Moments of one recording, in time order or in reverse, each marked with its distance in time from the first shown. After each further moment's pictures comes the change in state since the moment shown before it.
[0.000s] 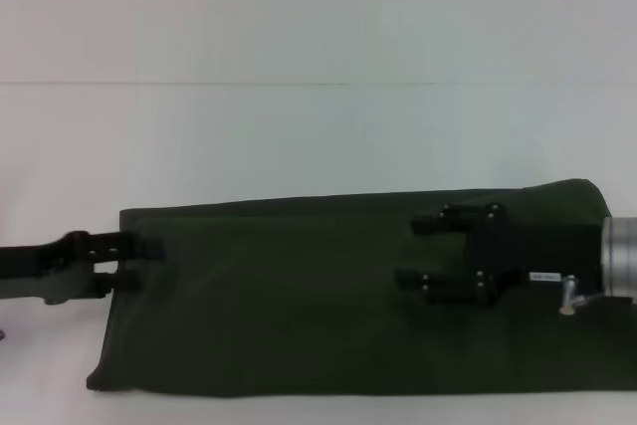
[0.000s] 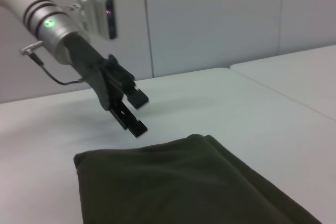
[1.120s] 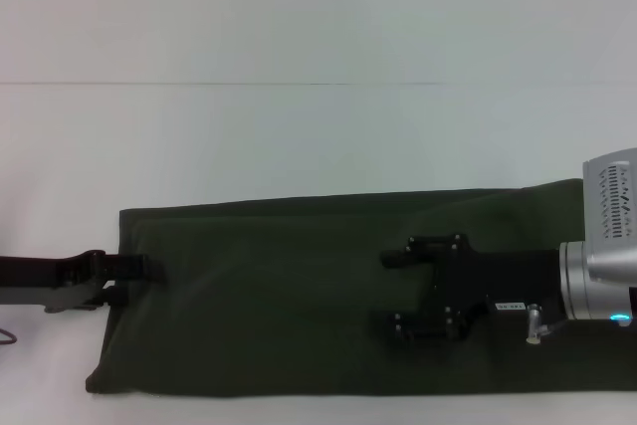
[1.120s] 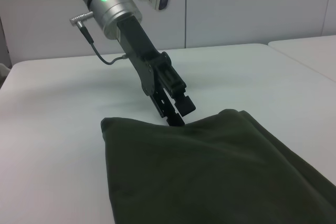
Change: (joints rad) left arm -0.031 -0.013 0.137 -0.011 0.065 -0.202 -0.026; right arm 0.038 0.003 -0.111 0.112 0.013 0.098 -0.115
